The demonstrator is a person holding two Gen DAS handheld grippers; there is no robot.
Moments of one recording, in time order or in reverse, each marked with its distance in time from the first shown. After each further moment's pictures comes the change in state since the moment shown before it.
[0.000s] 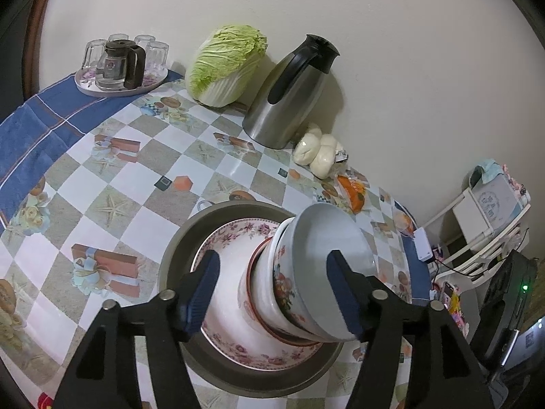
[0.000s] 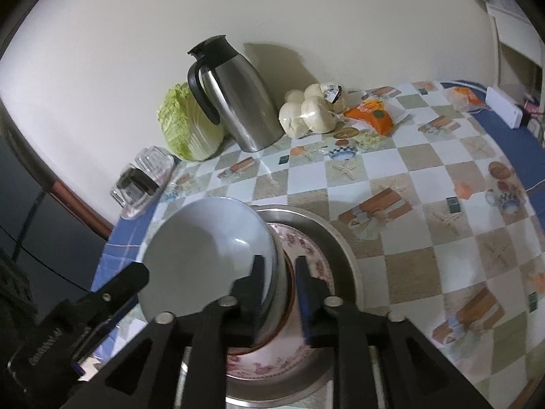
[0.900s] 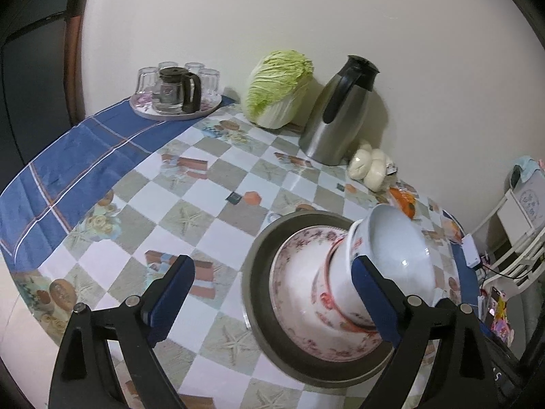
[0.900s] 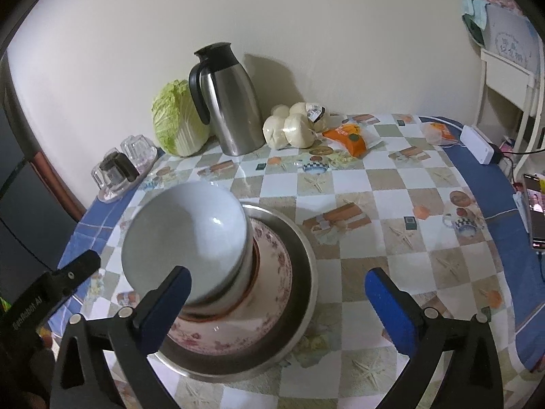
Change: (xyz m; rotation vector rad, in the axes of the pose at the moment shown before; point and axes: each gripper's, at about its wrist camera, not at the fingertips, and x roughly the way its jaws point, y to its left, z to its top) left arm -0.031 0.027 -0.016 0.025 -0.100 0.239; right arm -0.034 0.003 -0.021 -0.136 -0.059 -0.144
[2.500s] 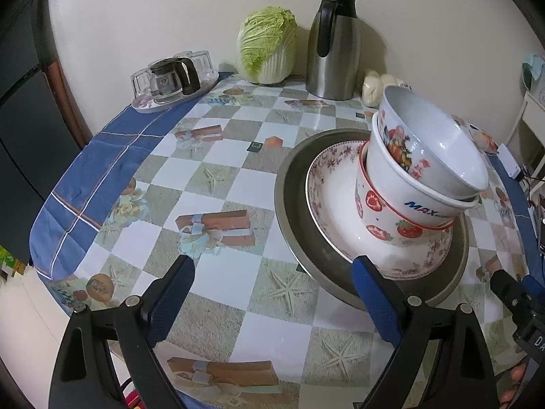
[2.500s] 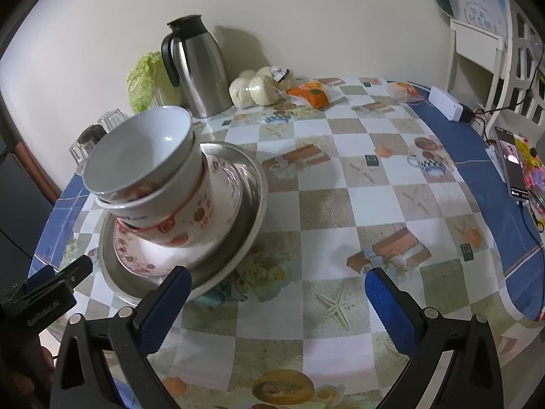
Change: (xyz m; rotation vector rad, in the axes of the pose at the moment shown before) left arm 0.014 -0.009 -0.055 0.275 0.112 0.172; right arm -0.008 -0.033 -0.067 0.035 0.082 -0.089
